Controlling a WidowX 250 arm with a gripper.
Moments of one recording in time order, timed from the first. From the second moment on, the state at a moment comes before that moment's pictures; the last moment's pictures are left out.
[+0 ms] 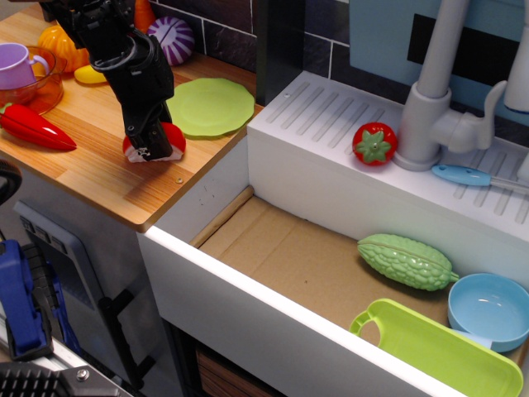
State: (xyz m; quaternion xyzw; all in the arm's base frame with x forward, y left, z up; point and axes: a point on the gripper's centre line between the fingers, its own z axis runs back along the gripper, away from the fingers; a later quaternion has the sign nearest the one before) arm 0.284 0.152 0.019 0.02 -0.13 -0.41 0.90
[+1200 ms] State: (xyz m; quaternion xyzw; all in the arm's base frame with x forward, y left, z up) arm 0.355 0.152 0.042 0.03 -0.15 -0.45 0.88
